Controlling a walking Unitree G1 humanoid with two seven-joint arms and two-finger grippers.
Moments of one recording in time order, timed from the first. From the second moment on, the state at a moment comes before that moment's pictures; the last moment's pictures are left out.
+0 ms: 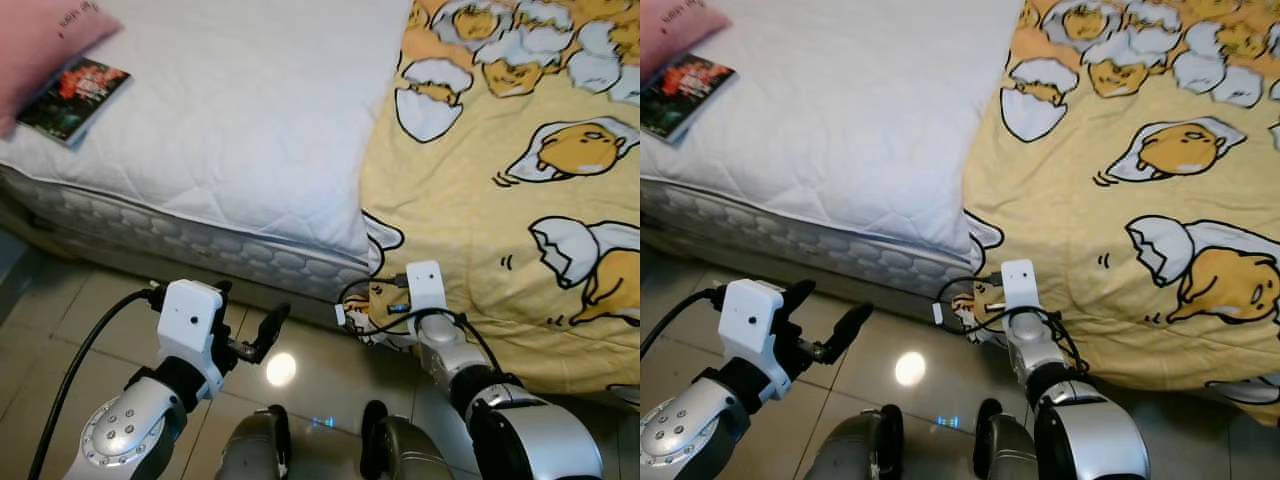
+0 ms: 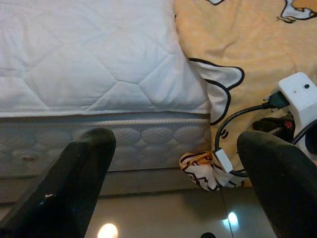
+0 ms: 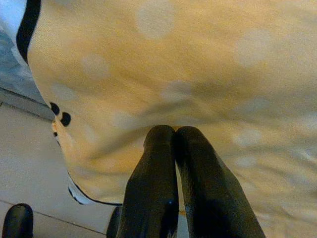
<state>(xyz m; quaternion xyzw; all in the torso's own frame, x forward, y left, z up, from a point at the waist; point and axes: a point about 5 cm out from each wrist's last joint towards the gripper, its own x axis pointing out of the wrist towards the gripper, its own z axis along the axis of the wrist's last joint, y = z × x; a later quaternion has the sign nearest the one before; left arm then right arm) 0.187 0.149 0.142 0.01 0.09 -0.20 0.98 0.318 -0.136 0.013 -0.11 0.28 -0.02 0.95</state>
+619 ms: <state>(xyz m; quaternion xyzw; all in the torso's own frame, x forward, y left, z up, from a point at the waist) 0.183 0.143 0.142 0.01 0.10 -0.20 0.97 0.286 -0.063 -0.011 -0.05 0.34 0.15 0.93</state>
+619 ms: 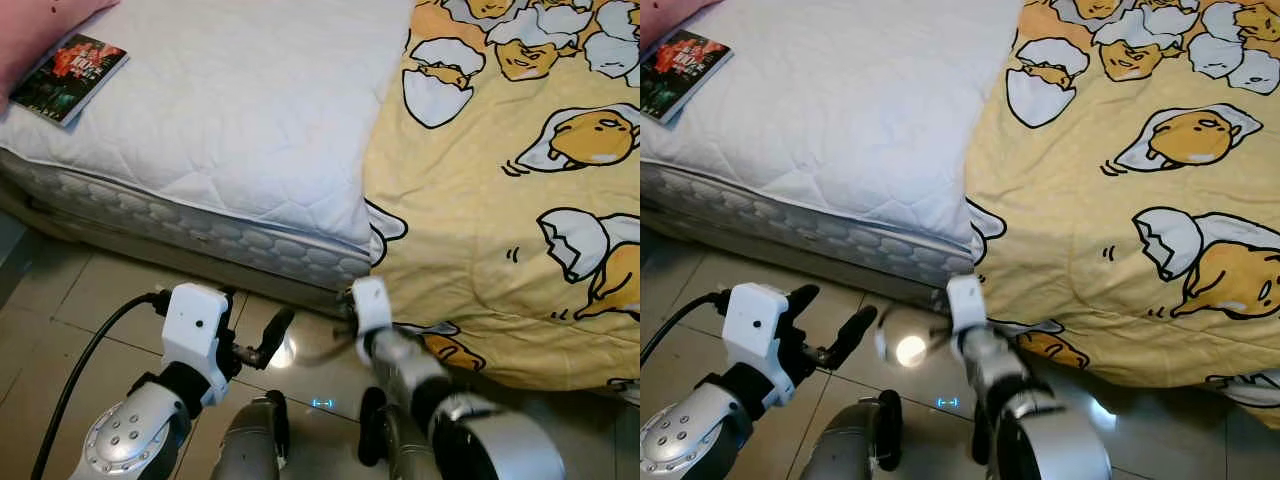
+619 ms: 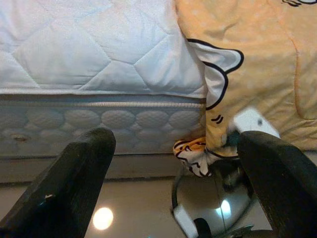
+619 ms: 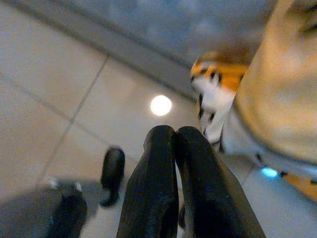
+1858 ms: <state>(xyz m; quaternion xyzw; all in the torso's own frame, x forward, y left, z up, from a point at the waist) 0.269 0.132 0.121 0.01 0.03 -0.18 0.98 0.262 -0.147 0.084 -0.05 -0.04 -0.01 1.00</state>
